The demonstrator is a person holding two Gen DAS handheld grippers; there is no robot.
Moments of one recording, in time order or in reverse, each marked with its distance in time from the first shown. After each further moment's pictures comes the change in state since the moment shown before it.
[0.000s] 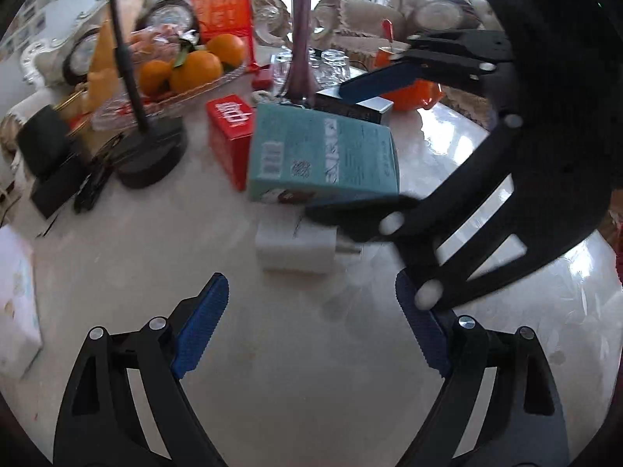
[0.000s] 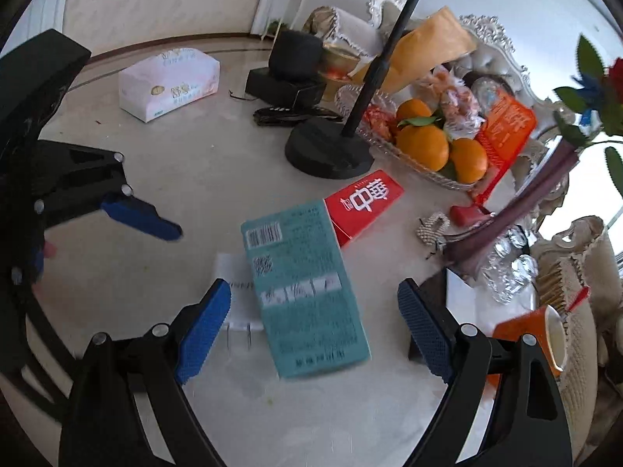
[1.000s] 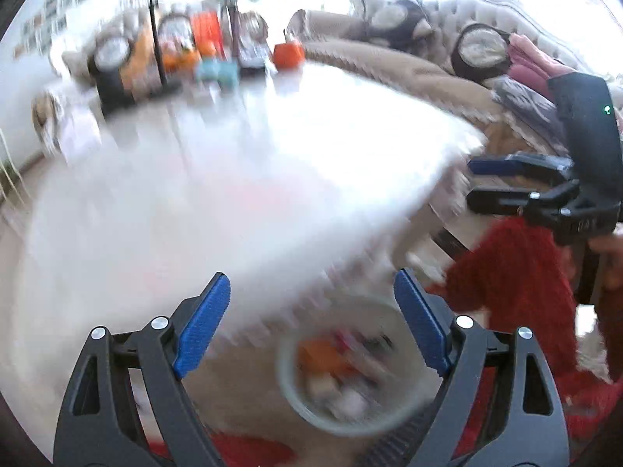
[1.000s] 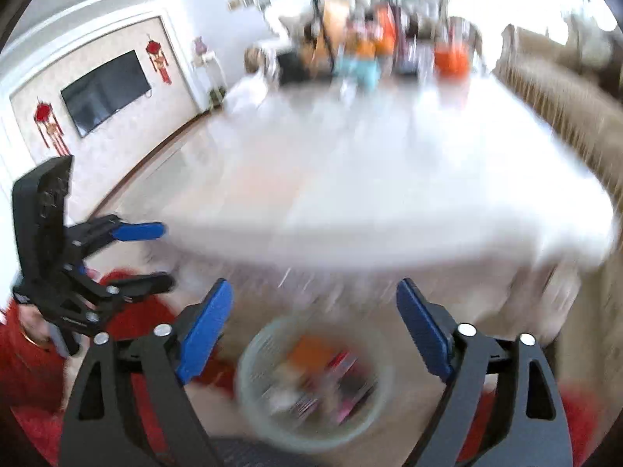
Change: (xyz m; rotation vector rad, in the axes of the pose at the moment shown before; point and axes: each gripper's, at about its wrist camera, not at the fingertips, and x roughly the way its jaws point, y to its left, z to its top) left arm -0.248 -0.192 -0.250 -0.002 -0.071 0.035; right arm -0.305 0.188 -0.261 0.610 -0.162 0.046
